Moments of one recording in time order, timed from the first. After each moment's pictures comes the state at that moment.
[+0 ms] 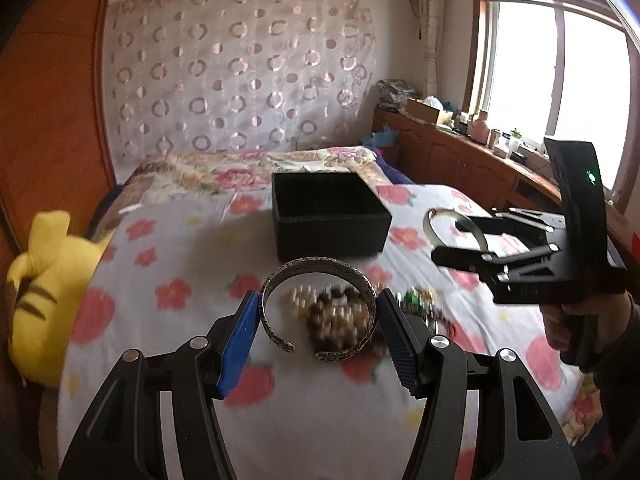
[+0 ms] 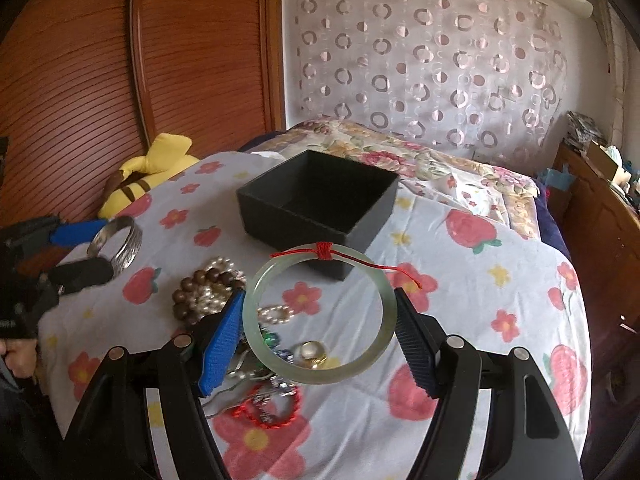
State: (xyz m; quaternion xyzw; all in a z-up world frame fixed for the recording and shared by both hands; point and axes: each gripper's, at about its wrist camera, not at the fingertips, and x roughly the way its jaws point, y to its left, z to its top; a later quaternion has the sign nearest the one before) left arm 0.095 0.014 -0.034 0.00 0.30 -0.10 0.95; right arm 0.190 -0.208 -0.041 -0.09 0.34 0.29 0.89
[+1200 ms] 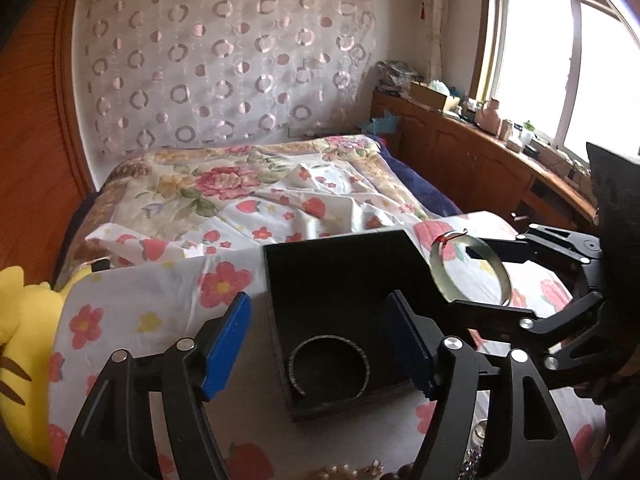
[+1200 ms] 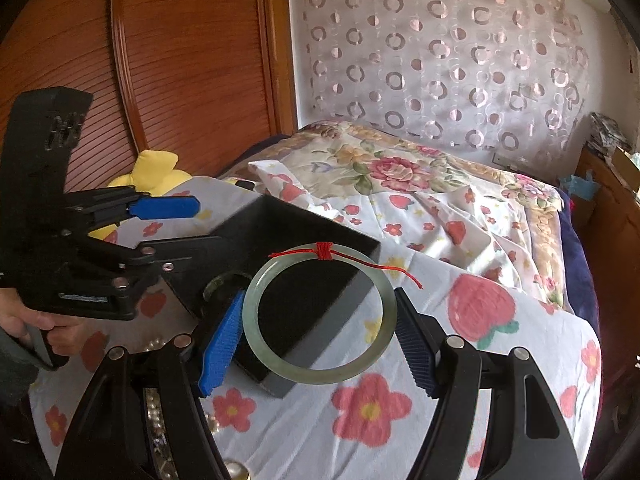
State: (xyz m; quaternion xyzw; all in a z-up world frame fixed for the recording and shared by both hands) left arm 0.267 0.010 -0.037 0.01 0.34 -0.12 0.93; right arm 0.308 -0.179 -0.041 -0.09 0.35 0.34 0.87
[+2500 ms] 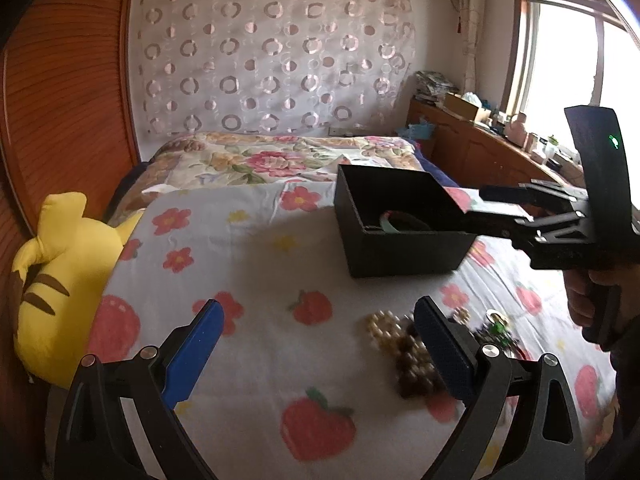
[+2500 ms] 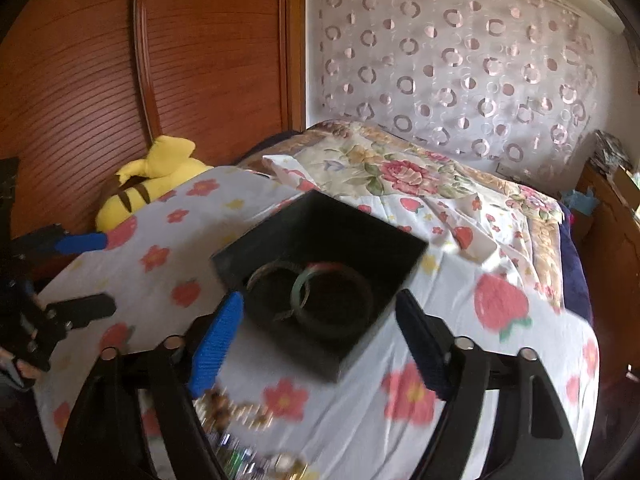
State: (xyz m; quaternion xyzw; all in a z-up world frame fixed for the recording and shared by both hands) left arm 0.140 0.058 -0.053 -0.02 0.33 -0.05 0.94; right arm 0.248 -0.167 -0.037 -0.11 0.34 0.33 0.87
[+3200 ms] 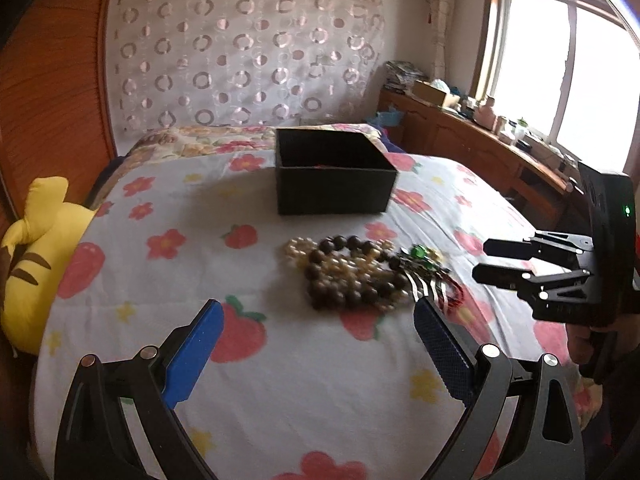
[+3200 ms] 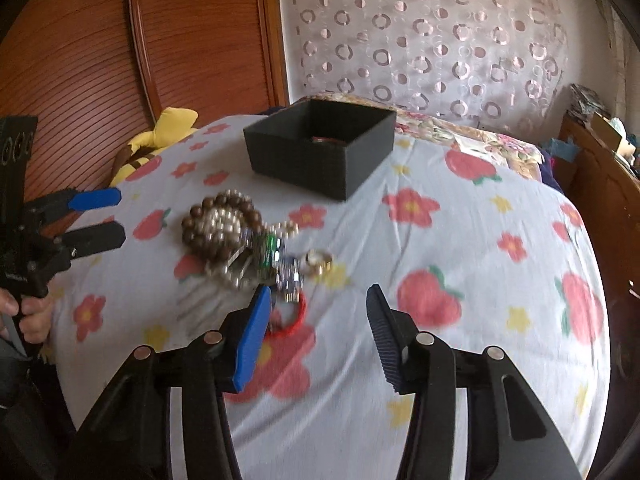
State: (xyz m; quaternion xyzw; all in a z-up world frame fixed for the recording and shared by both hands) left arm 0.079 0.007 -0.071 -0.01 0.34 -0.10 0.93; right arm 0.137 -0.232 -0.083 -0.08 0.38 0.30 0.87
